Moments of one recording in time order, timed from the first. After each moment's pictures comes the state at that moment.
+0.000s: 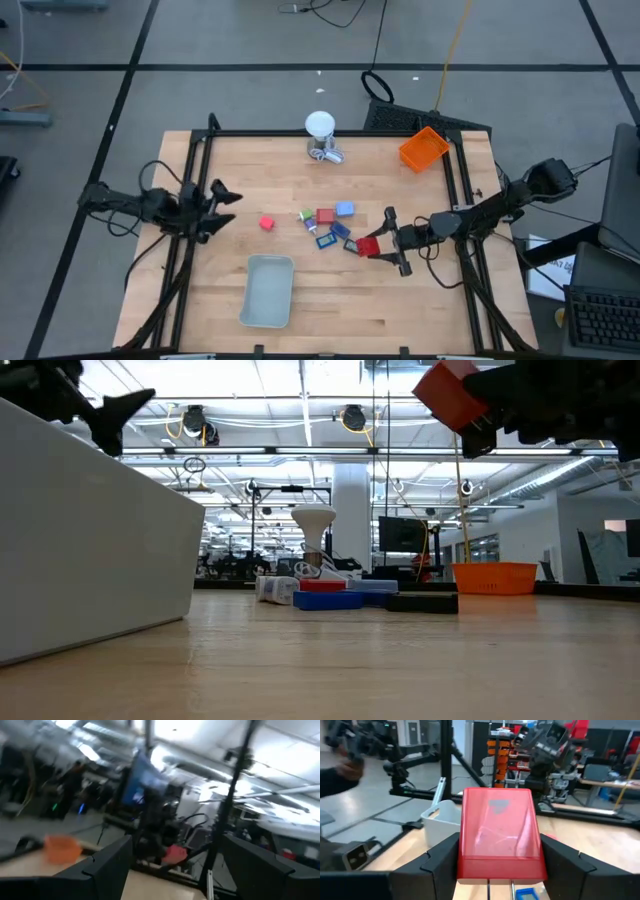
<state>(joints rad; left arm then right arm) -0.24 0.12 0.02 0.48 -0.23 -0.29 0.33 1.25 0.26 1.03 0.11 -0.06</state>
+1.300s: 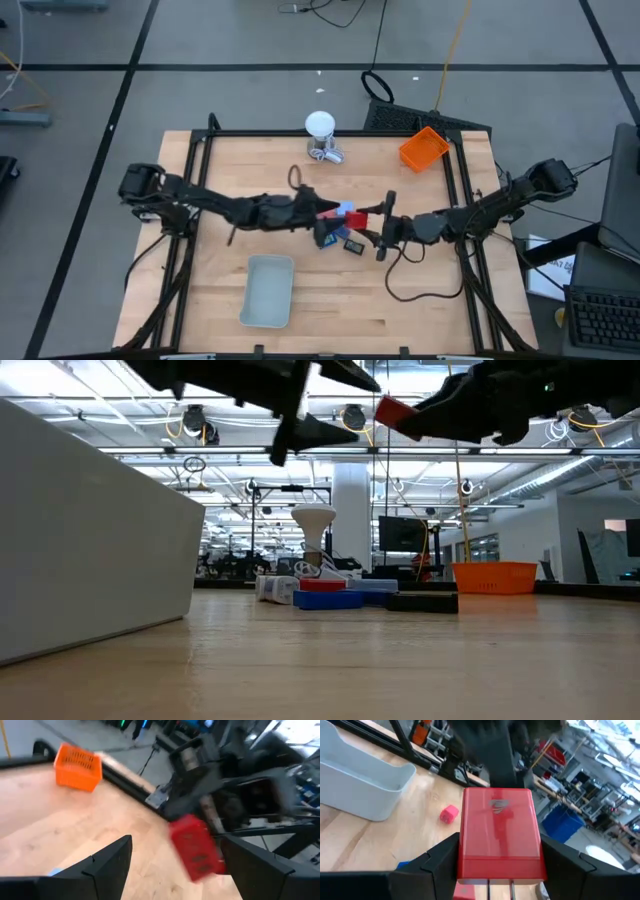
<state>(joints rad) -0.11 1.65 0.96 0.51 -0.28 -0.60 0.32 1.26 0.48 0.65 0.55 -0.46</state>
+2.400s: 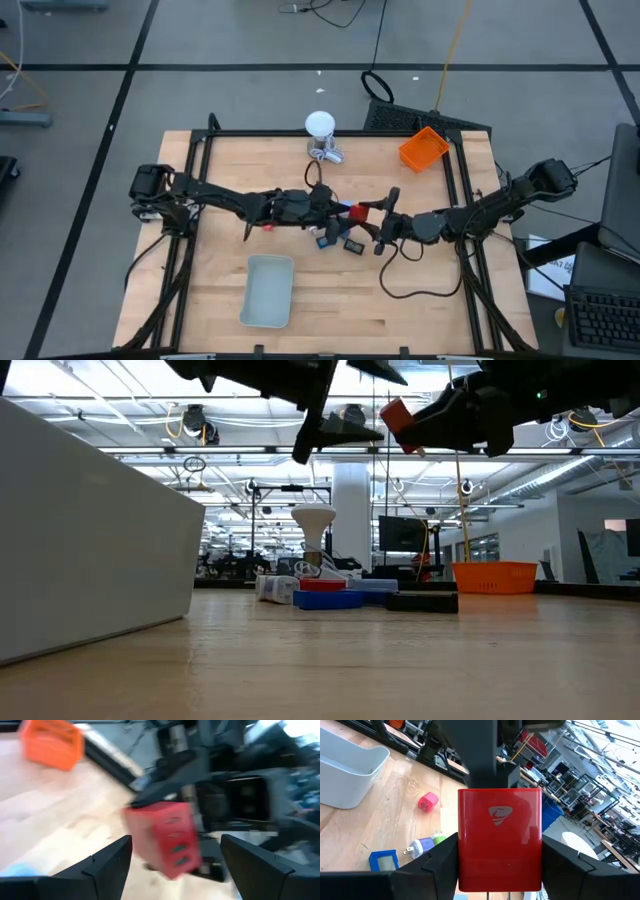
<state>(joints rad) -0.08 1.72 1.12 0.35 -0.17 -0.68 0.32 1.26 0.48 0.63 0.66 -0.48</state>
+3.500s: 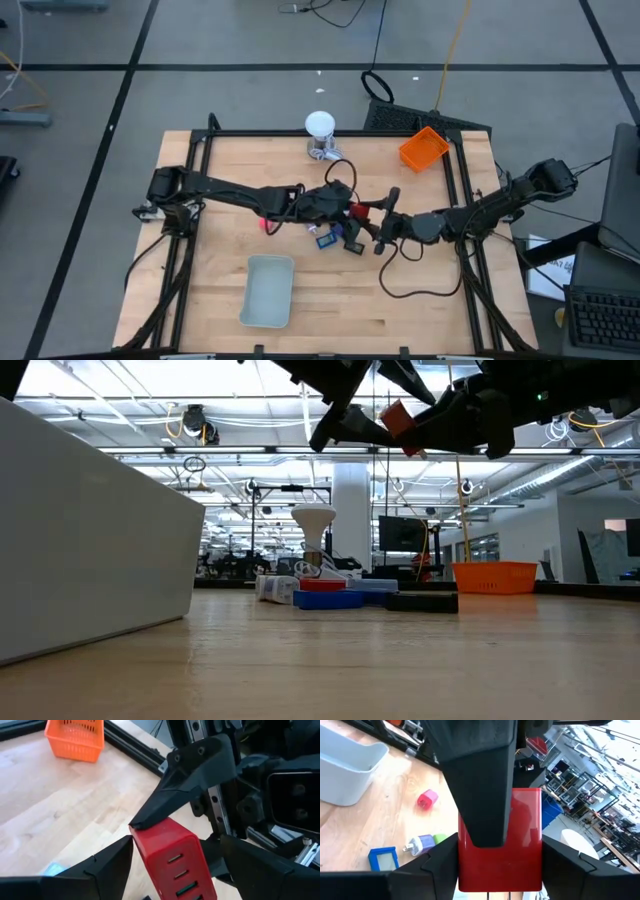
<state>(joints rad) -0.08 1.85 1.45 -0.05 -0.21 -0.60 0.31 1.25 0.48 0.62 0.66 -0.48</state>
